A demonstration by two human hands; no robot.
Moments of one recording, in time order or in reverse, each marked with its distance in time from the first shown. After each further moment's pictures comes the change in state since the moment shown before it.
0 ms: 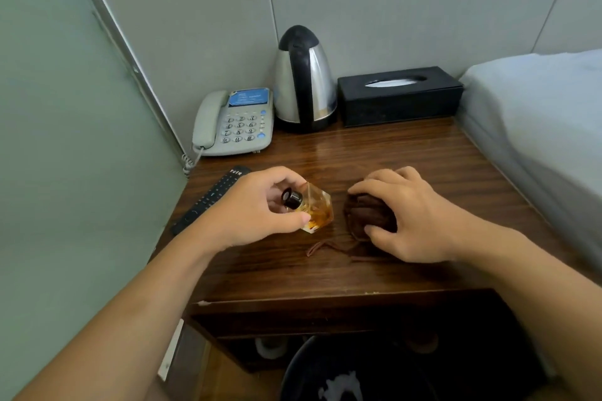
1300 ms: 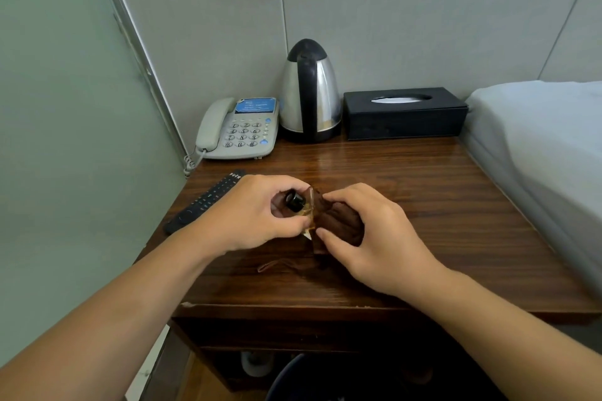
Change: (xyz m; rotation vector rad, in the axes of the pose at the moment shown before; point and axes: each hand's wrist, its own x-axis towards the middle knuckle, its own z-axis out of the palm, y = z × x) left_hand 0.002 0.004 0.008 0.205 0.062 0.099; right_hand 0.005 -0.035 0.036 0.320 0.385 -0.144
